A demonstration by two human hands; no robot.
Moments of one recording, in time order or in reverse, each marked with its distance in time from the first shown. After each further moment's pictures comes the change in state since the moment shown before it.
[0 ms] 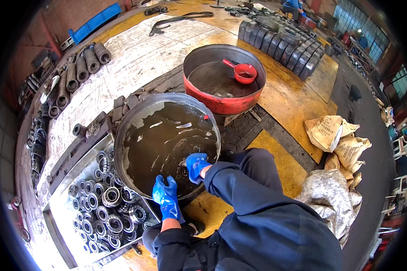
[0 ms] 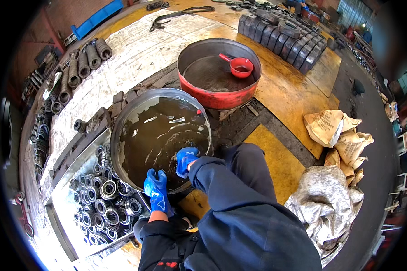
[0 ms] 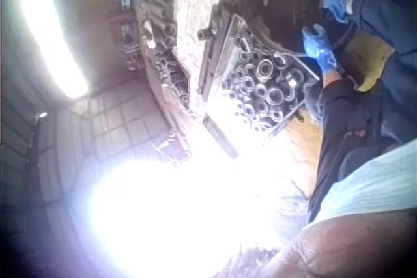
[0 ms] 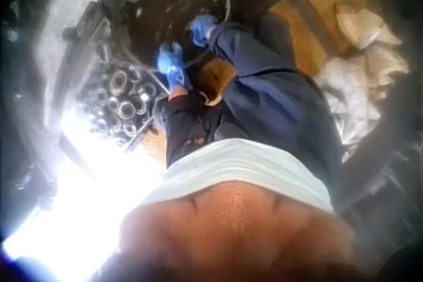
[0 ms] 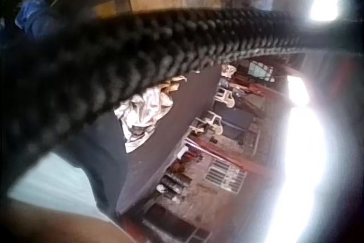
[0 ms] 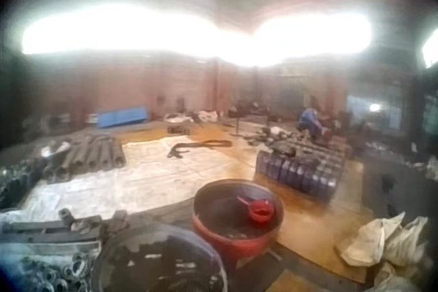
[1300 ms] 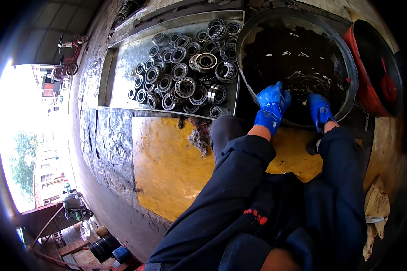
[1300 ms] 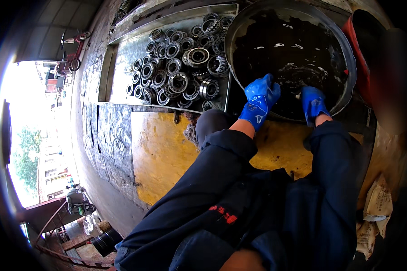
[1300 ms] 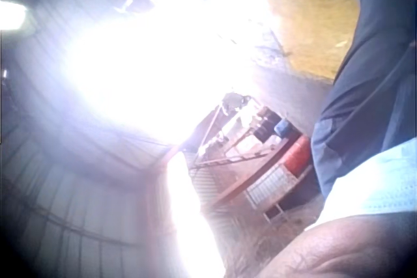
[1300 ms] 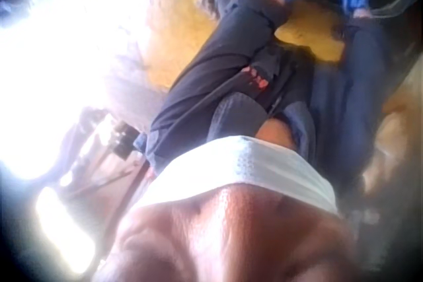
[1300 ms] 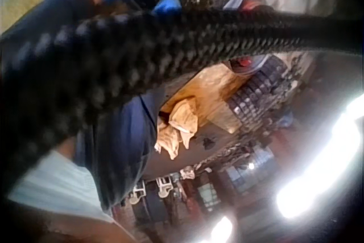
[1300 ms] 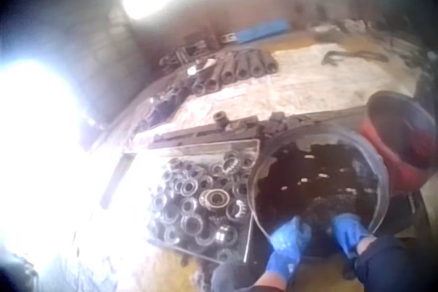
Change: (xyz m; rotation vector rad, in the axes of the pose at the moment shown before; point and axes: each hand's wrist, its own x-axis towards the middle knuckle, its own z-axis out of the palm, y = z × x) left_hand 0.005 0.006 -0.003 -0.084 -0.061 -0.066; right_hand 0.008 0.041 0.000 -0.129 0.005 -0.272
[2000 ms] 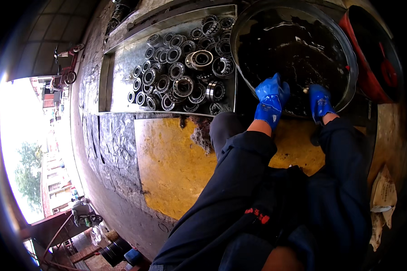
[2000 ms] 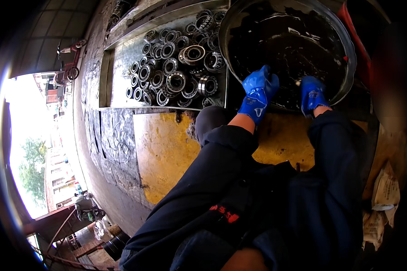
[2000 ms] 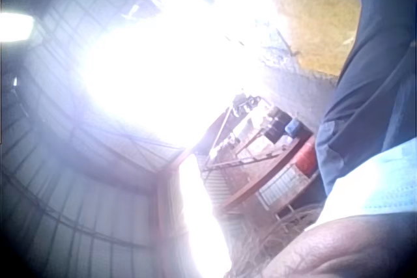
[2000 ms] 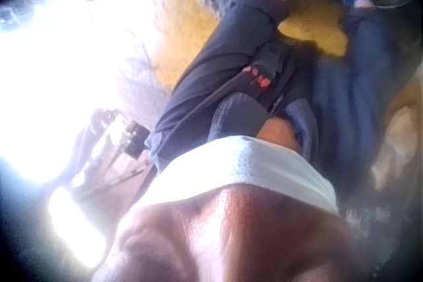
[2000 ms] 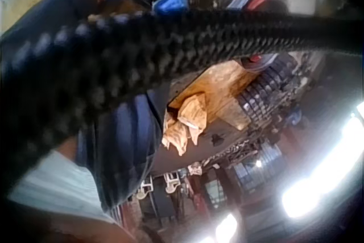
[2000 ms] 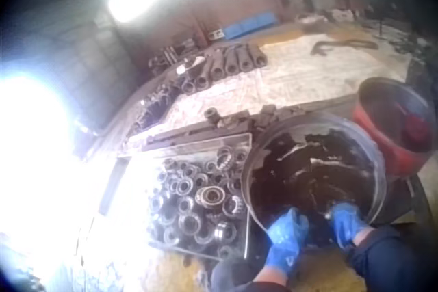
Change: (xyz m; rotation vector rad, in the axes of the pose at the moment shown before) left_hand 0.005 0.023 -0.007 -0.012 -0.079 0.022; right_hand 0.029 0.042 0.044 0.449 -0.098 0.341
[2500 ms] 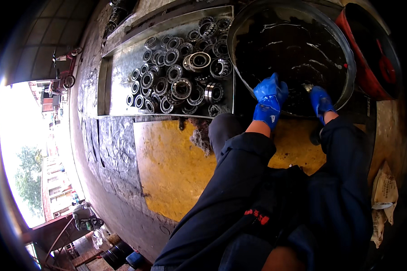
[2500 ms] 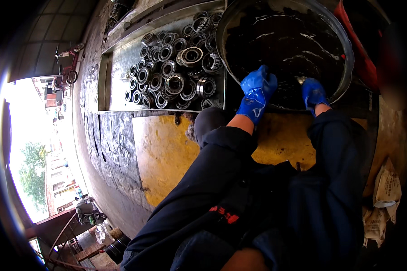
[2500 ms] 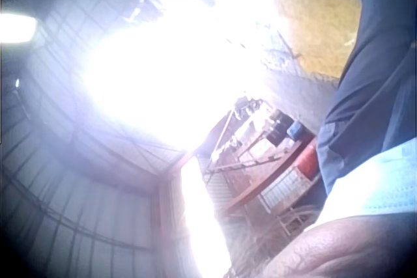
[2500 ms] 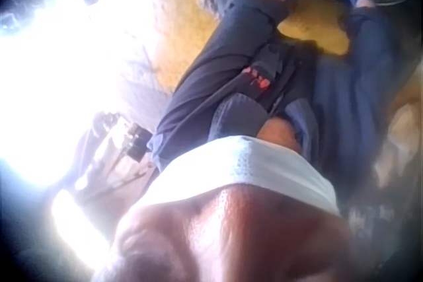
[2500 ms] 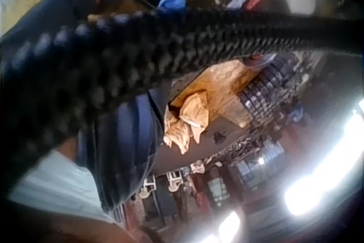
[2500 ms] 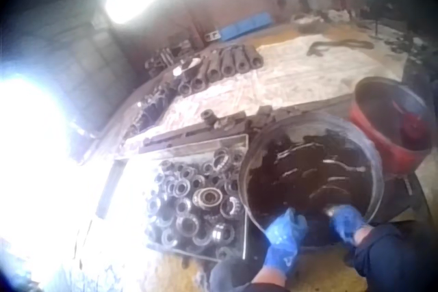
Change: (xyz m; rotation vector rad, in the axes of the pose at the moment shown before) left_hand -0.003 -0.019 0.009 0.011 0.103 -0.020; right_hand -0.075 -0.052 -0.044 -0.099 0.005 -0.146
